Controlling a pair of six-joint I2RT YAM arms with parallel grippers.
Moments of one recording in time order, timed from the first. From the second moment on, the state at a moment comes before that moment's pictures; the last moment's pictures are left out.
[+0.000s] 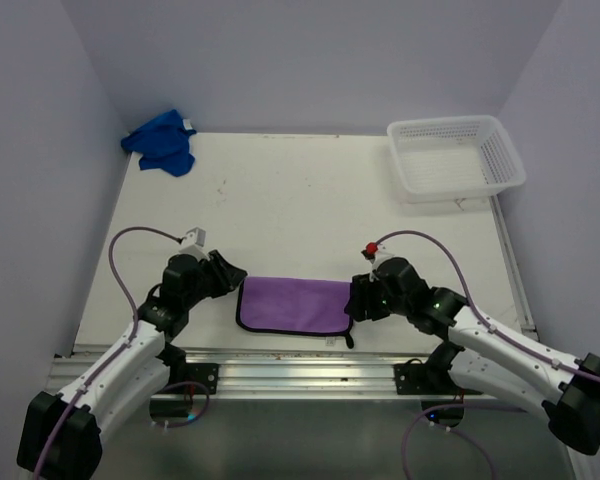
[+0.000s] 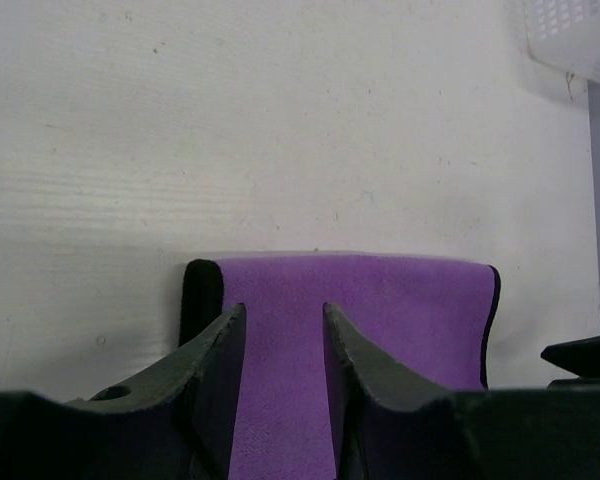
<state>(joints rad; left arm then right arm) -0.35 0.73 0.26 -0.04 0.12 -0.73 0.79 0.85 0.49 -0.43 -0.04 0.54</state>
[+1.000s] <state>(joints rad) -0.41 1.07 0.26 0.18 0.11 -0.72 0.79 1.23 0.76 -0.34 0.08 0.74</state>
